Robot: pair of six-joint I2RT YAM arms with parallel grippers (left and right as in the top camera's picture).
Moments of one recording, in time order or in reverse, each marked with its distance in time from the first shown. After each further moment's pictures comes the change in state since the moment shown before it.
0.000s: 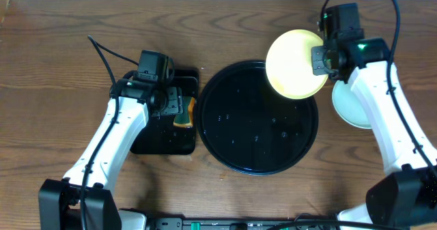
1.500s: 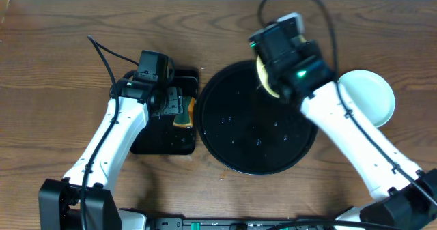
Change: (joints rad) left arm 0.000 0.000 0.000 0.000 0.000 0.000; right arm 0.337 -0.029 0.000 0.040 0.512 0.066
